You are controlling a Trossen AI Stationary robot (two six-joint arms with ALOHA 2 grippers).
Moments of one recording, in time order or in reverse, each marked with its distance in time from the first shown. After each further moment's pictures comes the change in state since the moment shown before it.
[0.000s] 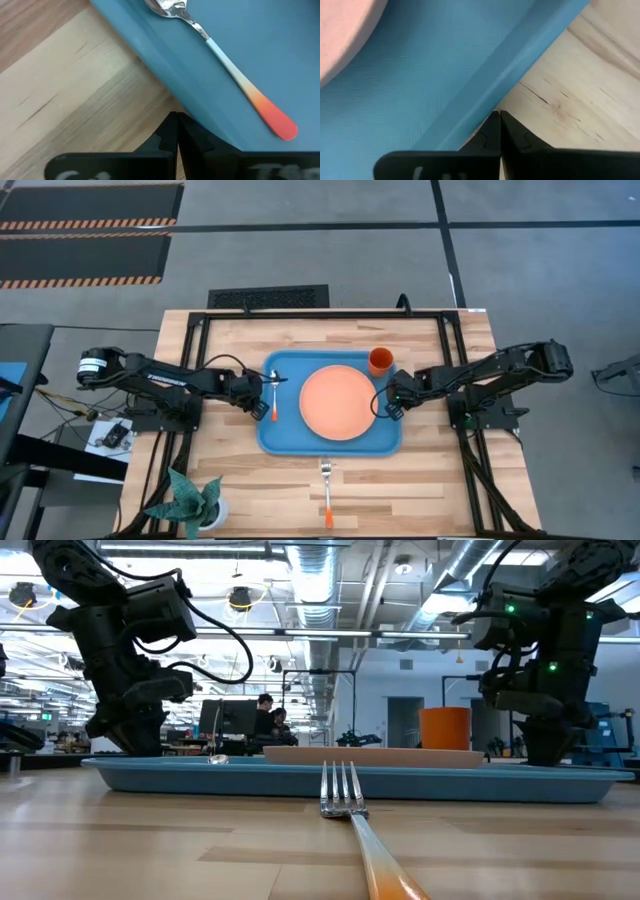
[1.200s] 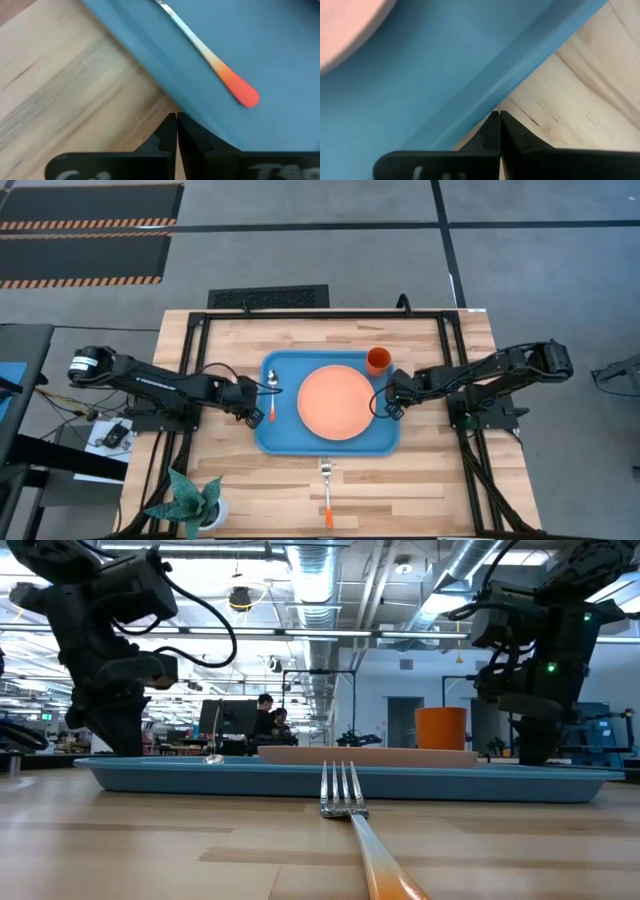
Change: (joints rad) left arm -0.135 -0.104 -0.003 -0.085 -0.039 -0.108; right arm -0.001 0.000 0.000 0.028 0.066 -0.129
